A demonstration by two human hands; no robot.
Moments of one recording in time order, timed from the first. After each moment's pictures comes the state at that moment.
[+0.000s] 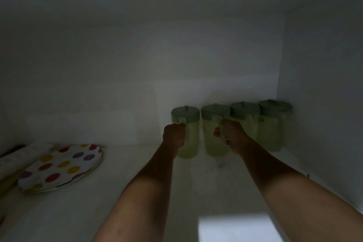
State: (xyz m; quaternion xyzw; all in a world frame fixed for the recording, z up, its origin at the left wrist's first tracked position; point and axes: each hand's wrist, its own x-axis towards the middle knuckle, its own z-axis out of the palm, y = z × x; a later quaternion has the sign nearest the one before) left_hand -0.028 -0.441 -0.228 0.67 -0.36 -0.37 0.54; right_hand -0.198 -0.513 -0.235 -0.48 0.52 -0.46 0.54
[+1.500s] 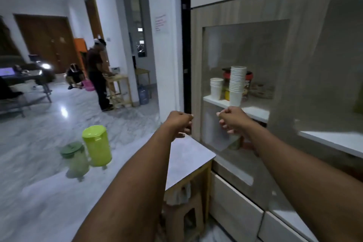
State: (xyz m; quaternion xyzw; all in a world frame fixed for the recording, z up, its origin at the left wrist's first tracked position) left_hand 0.042 0.377 -0.239 0.79 -0.12 -0.18 0.57; right_hand -0.032 0.187 -0.241 -0.82 0.23 -0.13 0.51
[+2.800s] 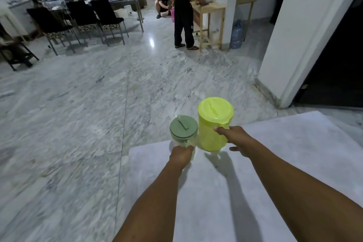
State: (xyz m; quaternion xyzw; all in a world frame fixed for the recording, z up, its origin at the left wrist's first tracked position) left_hand 0.405 0.796 -0.521 0.79 0.29 -0.19 0.51; right_hand 0.459 0.599 -0.489 -0.79 0.17 0.23 0.55
